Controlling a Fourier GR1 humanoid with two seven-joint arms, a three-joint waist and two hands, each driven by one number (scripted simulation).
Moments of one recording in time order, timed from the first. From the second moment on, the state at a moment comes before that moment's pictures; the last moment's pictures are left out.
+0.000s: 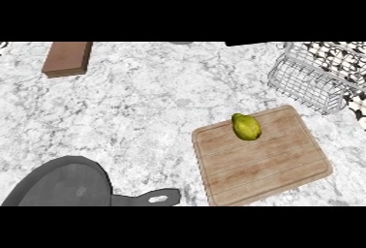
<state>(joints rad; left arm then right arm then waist) 0.69 0.52 -0.67 -1.63 0.48 0.81 -0.11 -0.19 -1.15 -0.17 -1.67 0.05 -0.13 0.57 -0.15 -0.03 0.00</state>
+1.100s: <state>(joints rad) 0.52 0.58 -0.75 -1.60 0.50 0.77 -0.11 -0.29 -1.20 -0.19 -1.48 0.01 -0.03 0.57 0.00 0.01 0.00</state>
